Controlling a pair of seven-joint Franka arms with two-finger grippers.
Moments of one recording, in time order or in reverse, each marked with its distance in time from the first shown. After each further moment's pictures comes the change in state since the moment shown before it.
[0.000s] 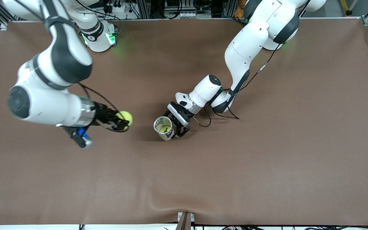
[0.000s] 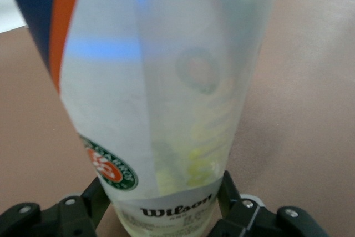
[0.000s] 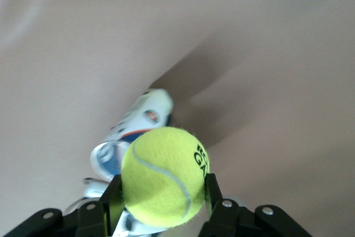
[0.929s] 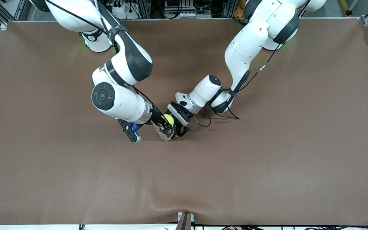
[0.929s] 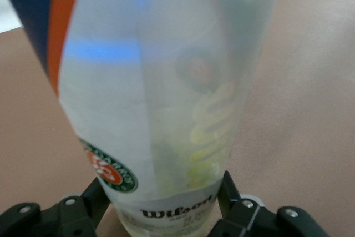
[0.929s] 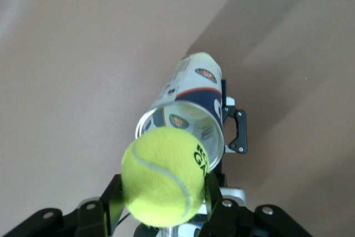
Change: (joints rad) left arm 0.000 0.000 0.000 0.000 0.000 0.000 0.000; right arm 0.185 0.126 -0.028 0.009 -0.016 0.222 0.271
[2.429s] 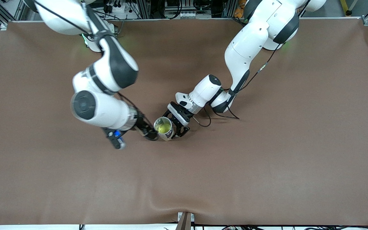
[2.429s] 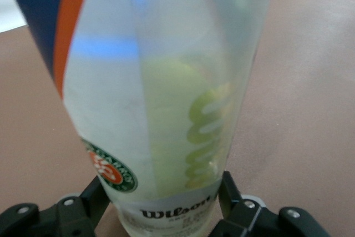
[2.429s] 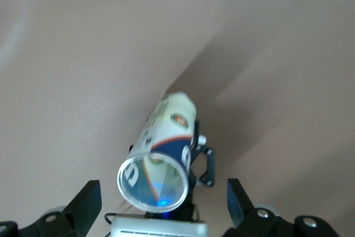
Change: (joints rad) left arm 0.000 0.000 0.000 0.000 0.000 0.000 0.000; right arm -0.107 0.005 -0.012 0.088 -0.047 -0.171 -0.133
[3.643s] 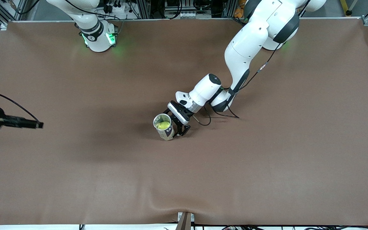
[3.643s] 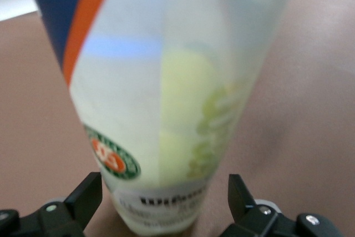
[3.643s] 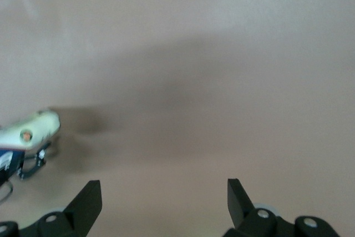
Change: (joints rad) left arm -0.001 -0.026 -0.002 -0.056 0.000 0.000 0.000; right arm -0.493 -0.166 0.000 0.094 -0.130 -0.436 -1.102
